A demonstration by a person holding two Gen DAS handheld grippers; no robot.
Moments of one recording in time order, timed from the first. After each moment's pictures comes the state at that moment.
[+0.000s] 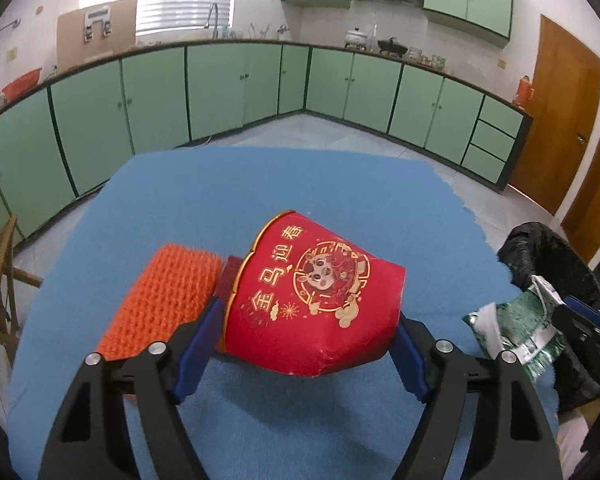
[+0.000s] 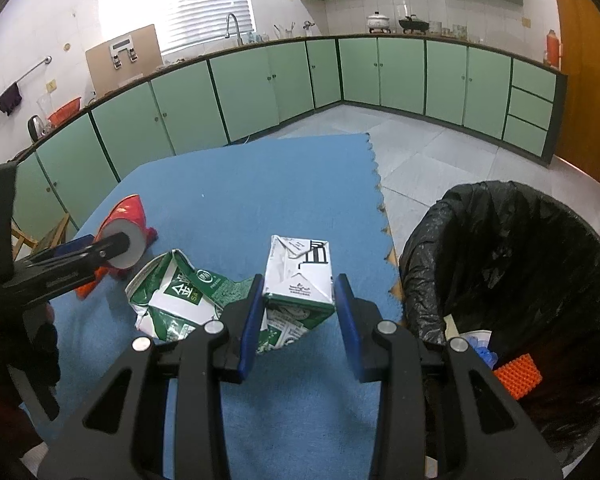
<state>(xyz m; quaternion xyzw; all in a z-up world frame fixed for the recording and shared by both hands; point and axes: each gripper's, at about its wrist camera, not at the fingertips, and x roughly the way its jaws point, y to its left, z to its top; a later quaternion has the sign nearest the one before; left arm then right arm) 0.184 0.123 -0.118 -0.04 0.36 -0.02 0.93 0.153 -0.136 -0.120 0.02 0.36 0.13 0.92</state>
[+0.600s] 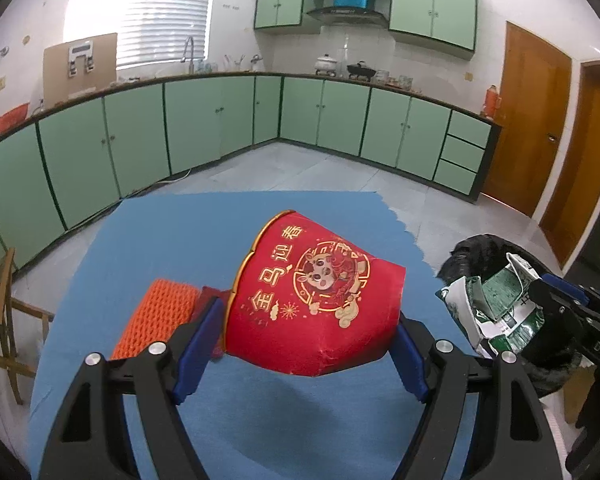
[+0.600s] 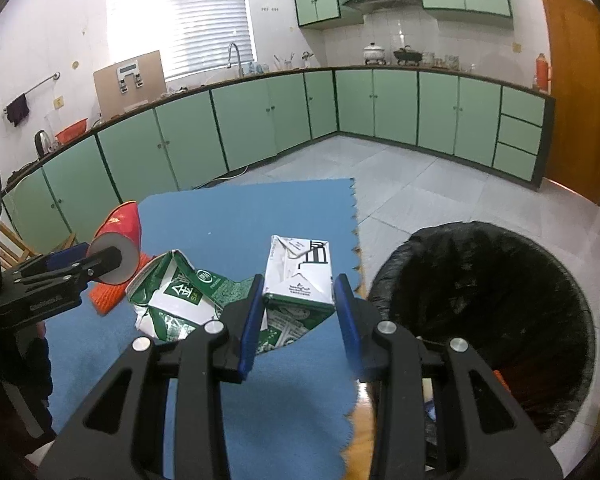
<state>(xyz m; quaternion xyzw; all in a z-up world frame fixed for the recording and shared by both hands) 0.143 0.083 -0.059 -0.03 0.32 -0.05 0.95 0.117 -0.173 -0.065 0.02 0.31 0.12 0.94</state>
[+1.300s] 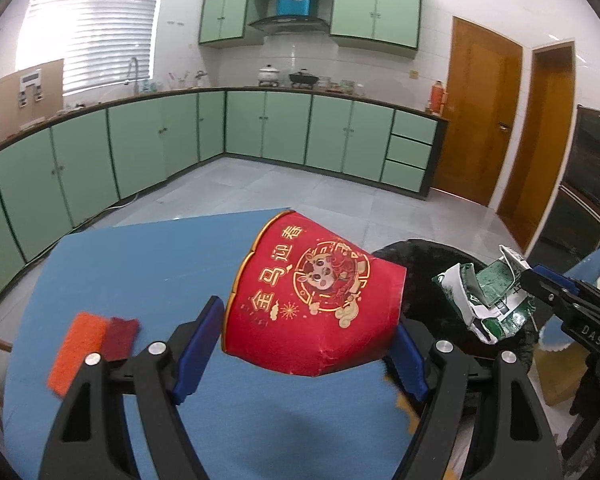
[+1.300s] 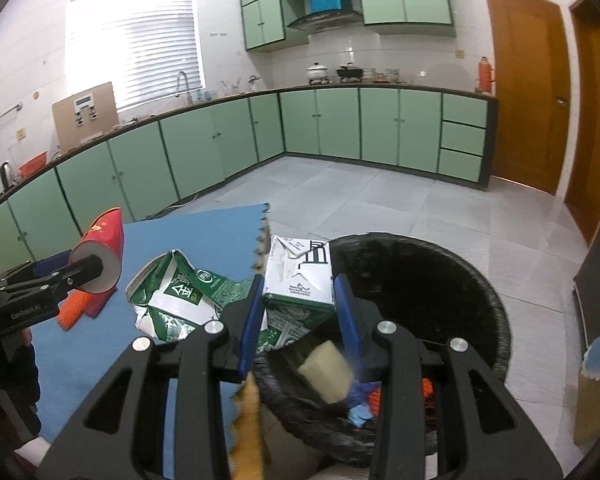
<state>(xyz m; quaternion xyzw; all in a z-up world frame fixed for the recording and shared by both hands) 0.141 -0.024 -0.033 -0.01 0.29 -0.14 0.94 0.084 -0.281 -0.045 0.04 0.28 0.03 0.96</state>
